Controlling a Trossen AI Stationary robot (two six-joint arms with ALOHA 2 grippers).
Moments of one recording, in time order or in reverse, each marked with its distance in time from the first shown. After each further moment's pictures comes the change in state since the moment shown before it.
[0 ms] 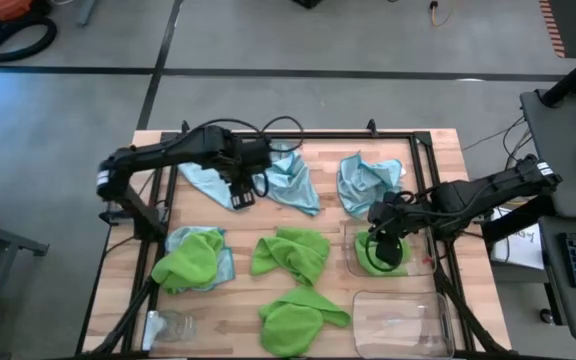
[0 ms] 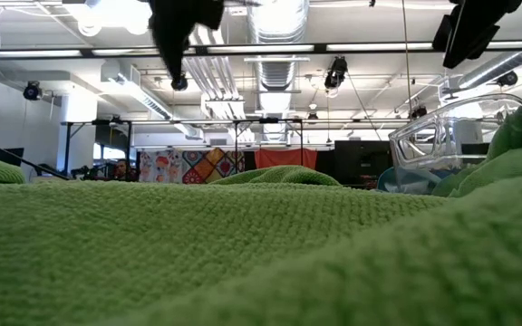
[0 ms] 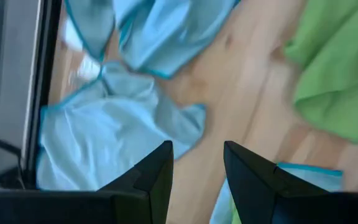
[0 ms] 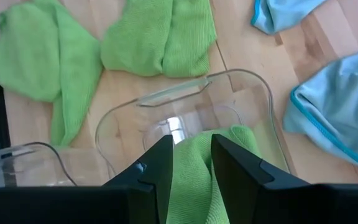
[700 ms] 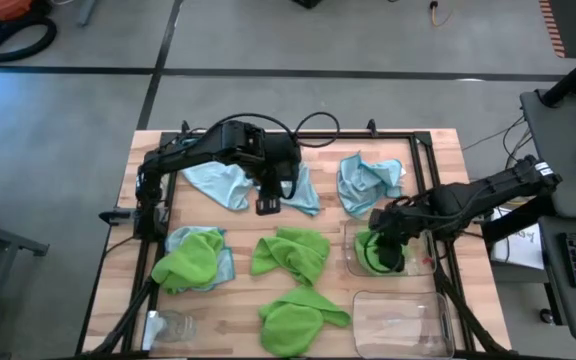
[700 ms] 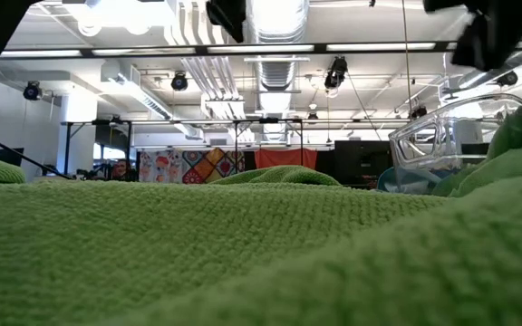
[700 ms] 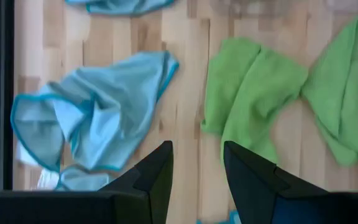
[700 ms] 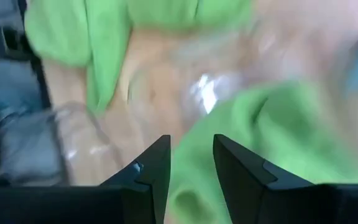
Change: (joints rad) left arm -0.078 0.303 0.585 -0.089 0.194 0.173; right arm -0.001 0.002 -0.032 0.008 -0.169 0.069
